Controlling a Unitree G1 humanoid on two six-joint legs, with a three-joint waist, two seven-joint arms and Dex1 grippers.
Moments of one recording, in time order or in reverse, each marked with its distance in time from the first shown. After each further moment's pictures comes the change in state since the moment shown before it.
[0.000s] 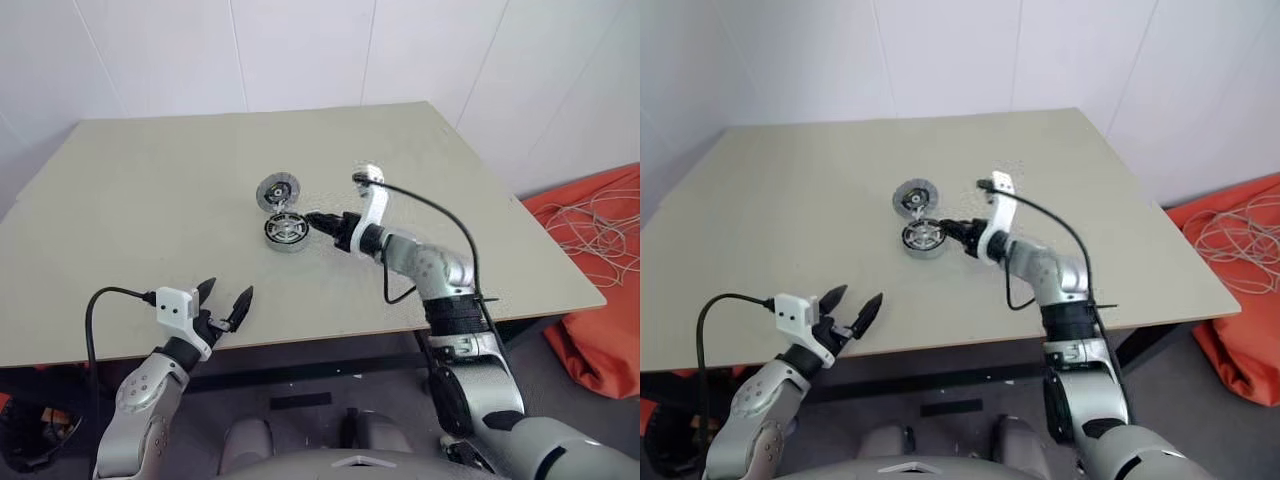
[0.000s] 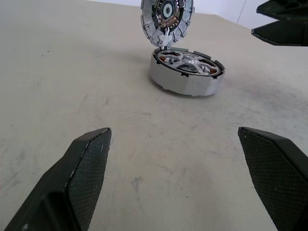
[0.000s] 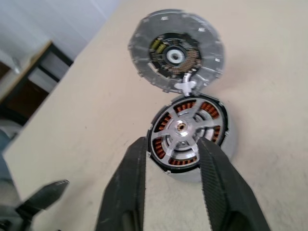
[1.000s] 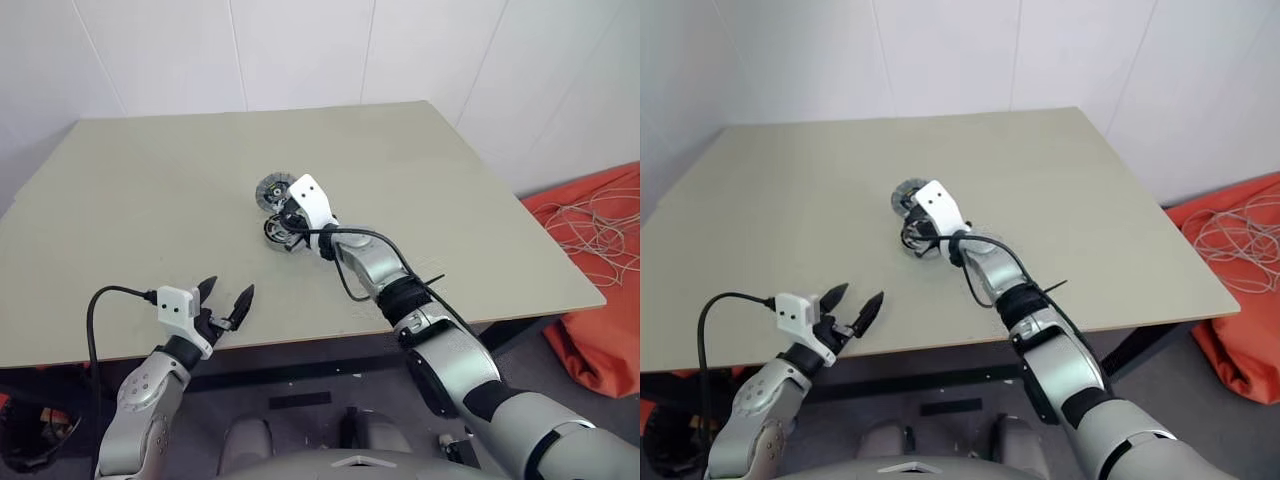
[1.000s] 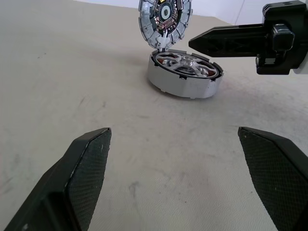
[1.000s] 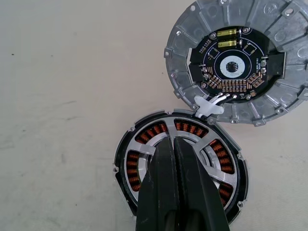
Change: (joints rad) left arm -0.011 -0.007 -0.002 0.011 0.003 -0.011 -0.005; right arm -0.226 0.101 0.239 0.583 -0.480 -0.605 0.067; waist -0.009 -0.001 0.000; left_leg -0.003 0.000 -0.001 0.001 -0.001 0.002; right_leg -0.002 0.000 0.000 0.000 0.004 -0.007
